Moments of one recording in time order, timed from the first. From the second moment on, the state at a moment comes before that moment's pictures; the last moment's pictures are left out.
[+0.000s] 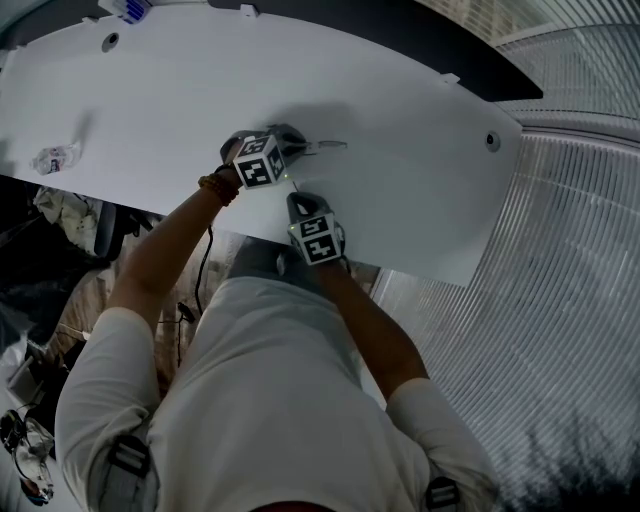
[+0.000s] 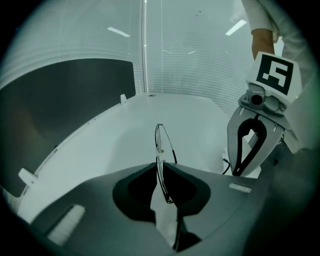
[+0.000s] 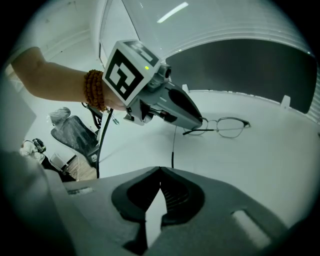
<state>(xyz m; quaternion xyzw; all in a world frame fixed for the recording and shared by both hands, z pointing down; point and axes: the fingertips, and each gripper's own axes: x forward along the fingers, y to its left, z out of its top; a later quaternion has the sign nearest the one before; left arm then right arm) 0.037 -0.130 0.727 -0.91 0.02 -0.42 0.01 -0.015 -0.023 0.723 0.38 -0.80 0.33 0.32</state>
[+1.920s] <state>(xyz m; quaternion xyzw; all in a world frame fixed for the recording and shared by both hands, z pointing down) 0.029 -0.099 0.734 -0.90 0.01 -0.42 0.09 0.069 -0.023 0.718 0.47 -0.76 0.33 0.31</state>
